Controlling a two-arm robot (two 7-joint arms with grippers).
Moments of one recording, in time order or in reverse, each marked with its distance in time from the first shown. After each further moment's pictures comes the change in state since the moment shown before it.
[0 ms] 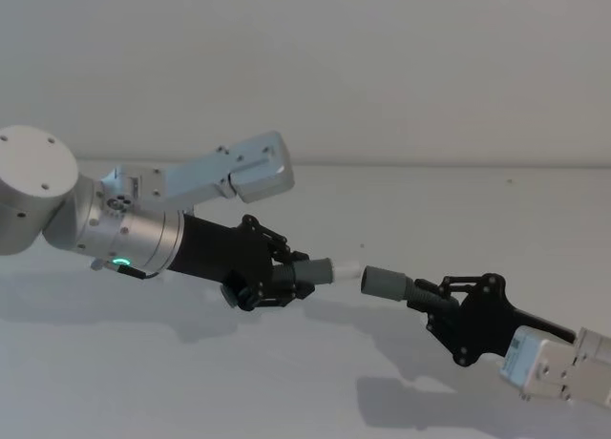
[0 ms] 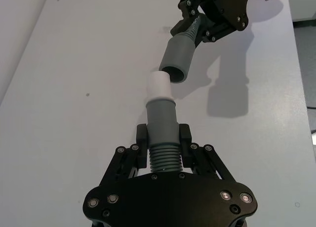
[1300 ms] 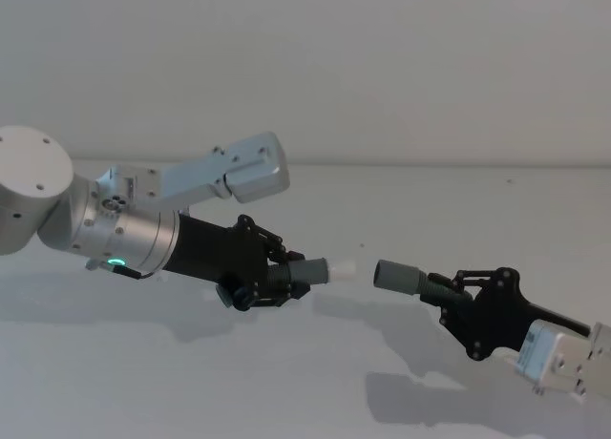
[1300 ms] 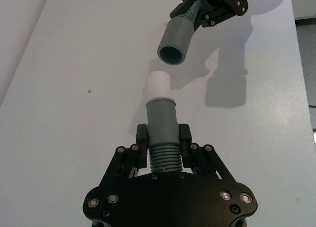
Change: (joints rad) left arm 0.021 -0.004 -0.030 -0.003 0.027 0.004 -0.019; right arm -0.013 -0.002 0.046 -0.003 0.002 -0.007 0.025
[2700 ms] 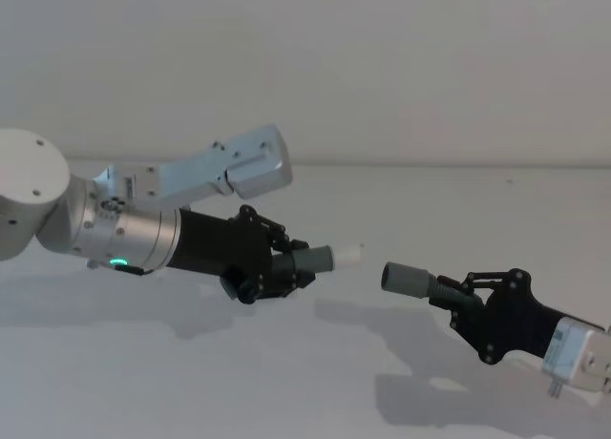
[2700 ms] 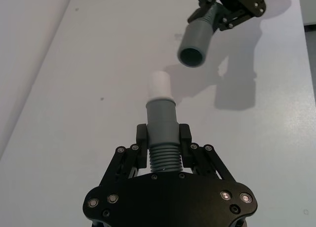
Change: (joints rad) left arm 0.048 -0.006 -0.056 -0.058 0.033 0.007 0.042; right arm -0.018 0.012 0.041 -0.007 0.094 -0.028 0.088
